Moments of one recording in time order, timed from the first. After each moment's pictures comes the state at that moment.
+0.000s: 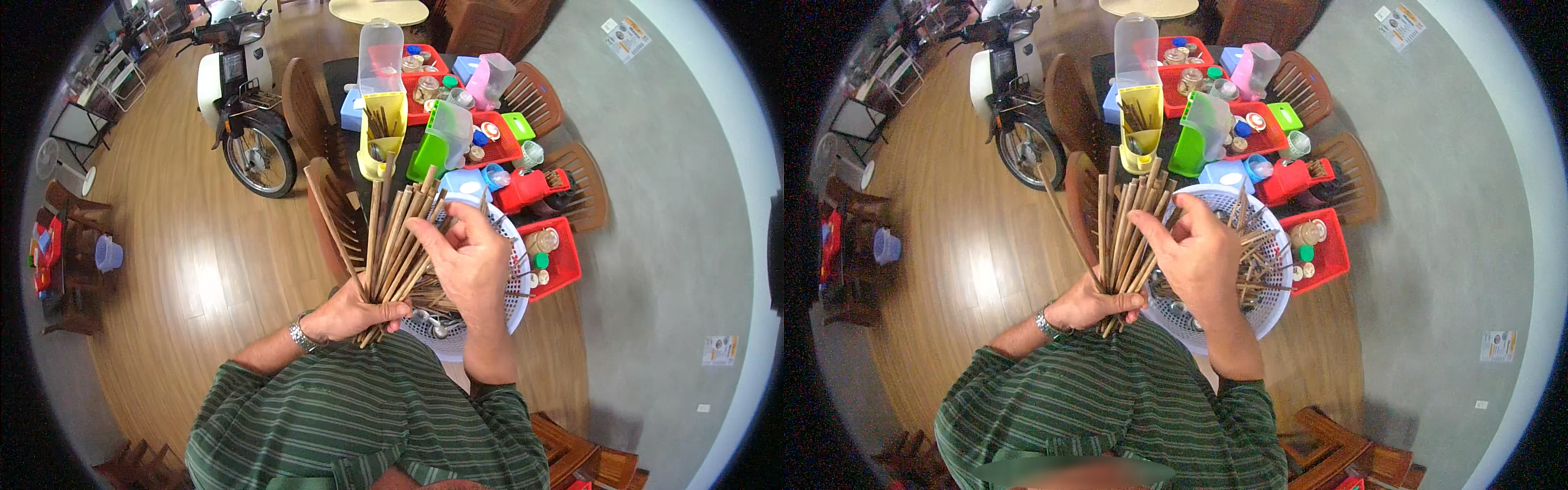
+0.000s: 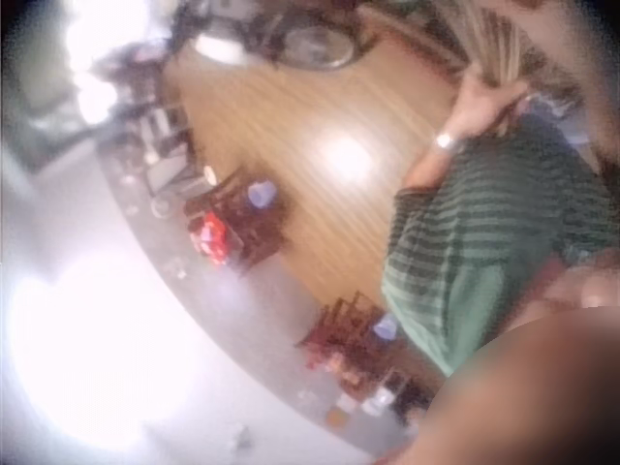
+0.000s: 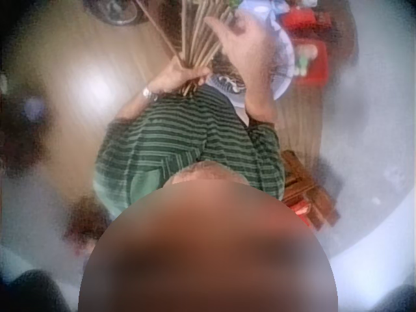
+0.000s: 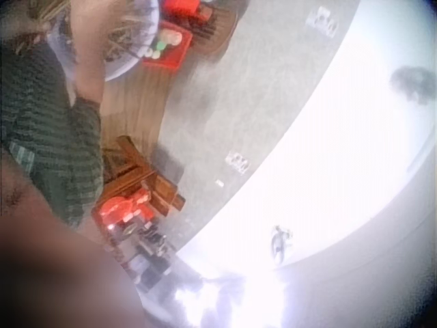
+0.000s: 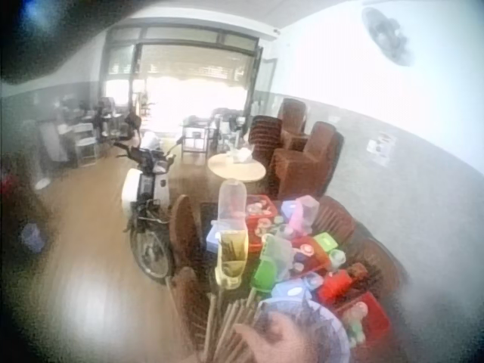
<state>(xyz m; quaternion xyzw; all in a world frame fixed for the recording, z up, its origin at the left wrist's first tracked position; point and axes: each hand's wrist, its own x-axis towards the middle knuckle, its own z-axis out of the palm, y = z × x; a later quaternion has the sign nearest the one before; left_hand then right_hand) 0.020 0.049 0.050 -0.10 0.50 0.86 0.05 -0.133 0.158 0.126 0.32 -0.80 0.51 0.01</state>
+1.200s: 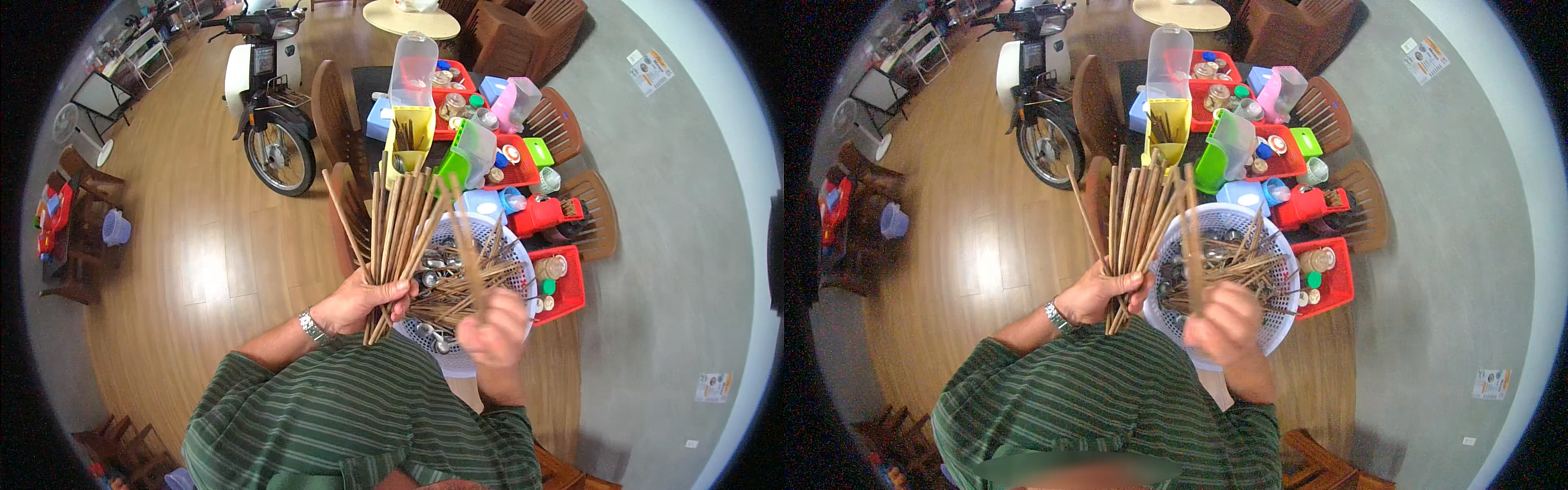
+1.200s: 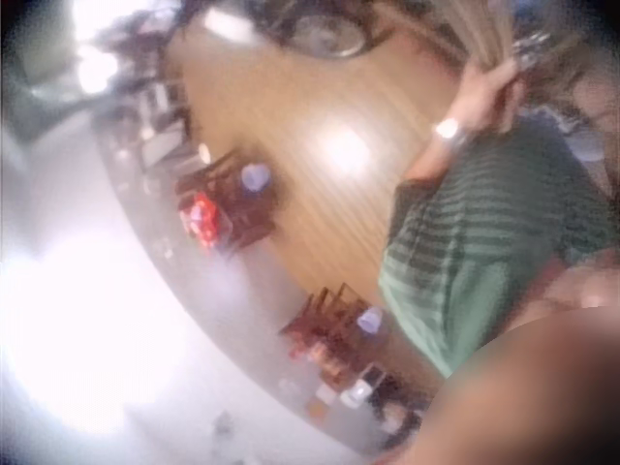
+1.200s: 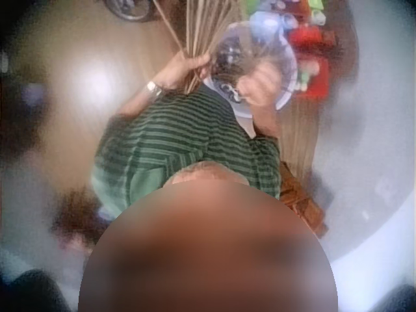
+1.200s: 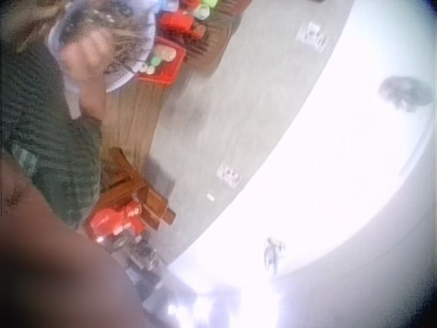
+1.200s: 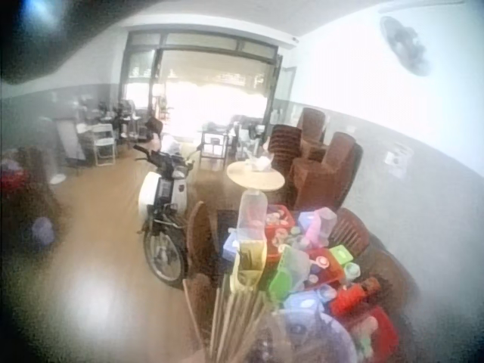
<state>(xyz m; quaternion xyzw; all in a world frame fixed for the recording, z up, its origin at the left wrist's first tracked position) 0.016 0.035 0.040 -0.14 0.35 0.93 0.00 -0.147 0.208 0.081 0.65 -0.50 0.47 0.33</state>
